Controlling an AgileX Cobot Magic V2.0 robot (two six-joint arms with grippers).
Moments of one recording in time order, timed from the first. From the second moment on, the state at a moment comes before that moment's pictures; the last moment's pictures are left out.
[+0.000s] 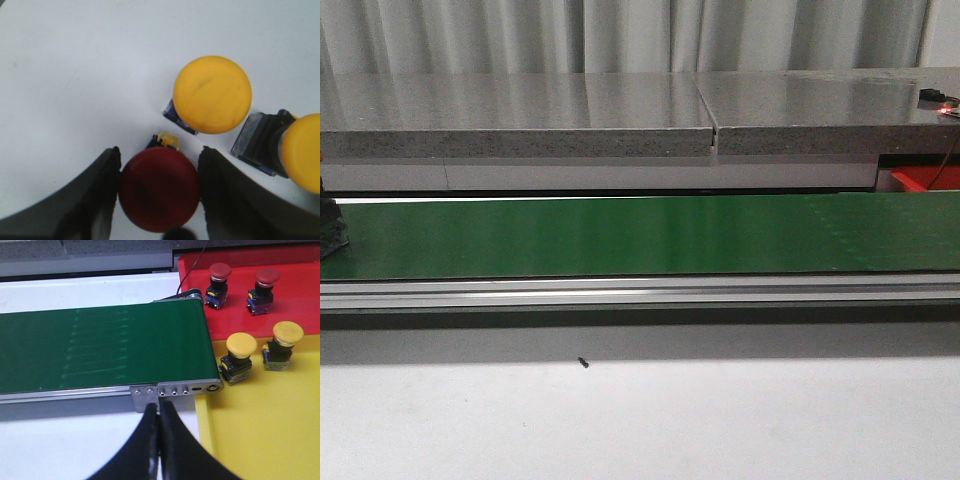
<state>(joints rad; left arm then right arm) 0.51 1.96 -1.43 -0.10 0.67 0.00 -0.09 0.41 -0.46 0.06 0.59 0.06</state>
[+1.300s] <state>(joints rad) 0.32 1.52 -1.17 -0.17 0.68 0.00 -0.09 0.41 -0.46 0.06 0.59 0.06</state>
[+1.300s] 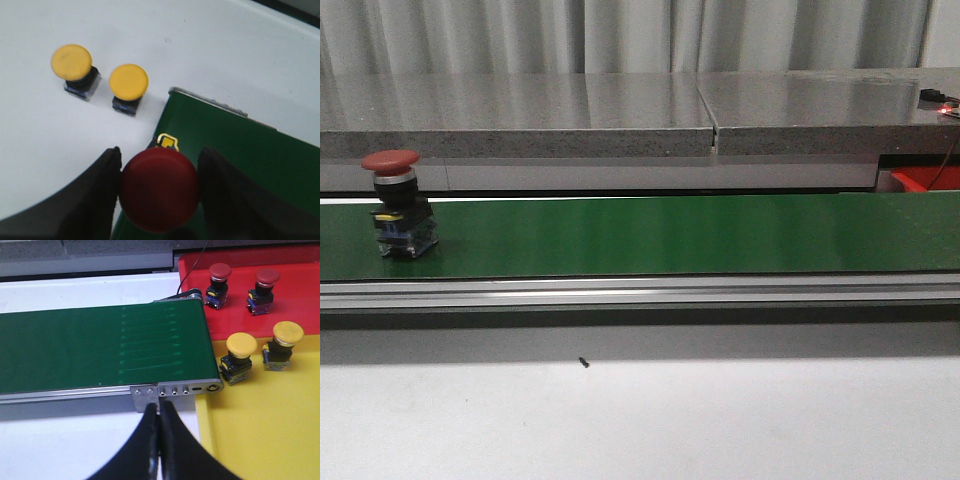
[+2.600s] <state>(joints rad) 0.24 1.16 -0.95 -0.36 0.71 0.23 -0.09 0.41 -0.46 0.06 0.59 0.06</state>
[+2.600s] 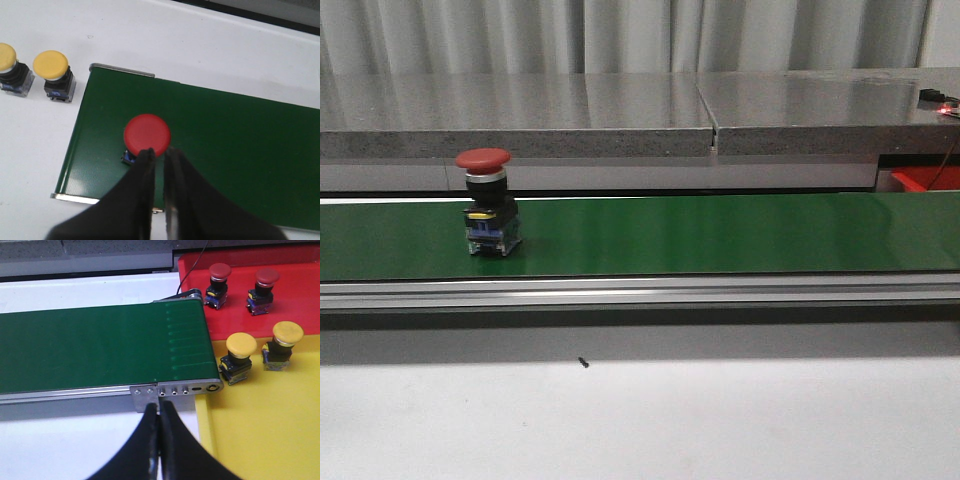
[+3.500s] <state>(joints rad) -0.11 0.66 -0.59 -0.19 0.68 0.07 -0.09 0.41 -0.46 0.06 0.59 0.06</state>
